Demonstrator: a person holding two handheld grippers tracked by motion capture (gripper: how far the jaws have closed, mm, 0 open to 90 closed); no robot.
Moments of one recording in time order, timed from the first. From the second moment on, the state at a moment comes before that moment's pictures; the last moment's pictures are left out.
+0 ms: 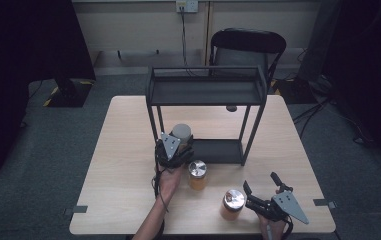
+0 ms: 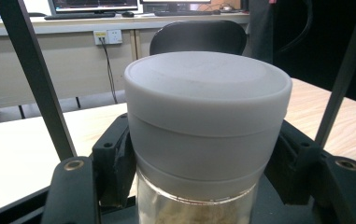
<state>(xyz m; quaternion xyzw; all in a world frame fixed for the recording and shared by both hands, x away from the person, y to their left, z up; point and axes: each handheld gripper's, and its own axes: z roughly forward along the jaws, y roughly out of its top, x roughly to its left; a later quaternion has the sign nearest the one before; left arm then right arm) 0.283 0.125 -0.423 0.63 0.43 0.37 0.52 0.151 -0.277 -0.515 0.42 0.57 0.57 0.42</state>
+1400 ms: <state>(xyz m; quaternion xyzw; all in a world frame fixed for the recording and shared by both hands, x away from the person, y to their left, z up) 0.295 0.114 -0.437 0.63 0.45 0.39 0.51 0.151 -0.277 -0.515 0.42 0.57 0.57 0.42</state>
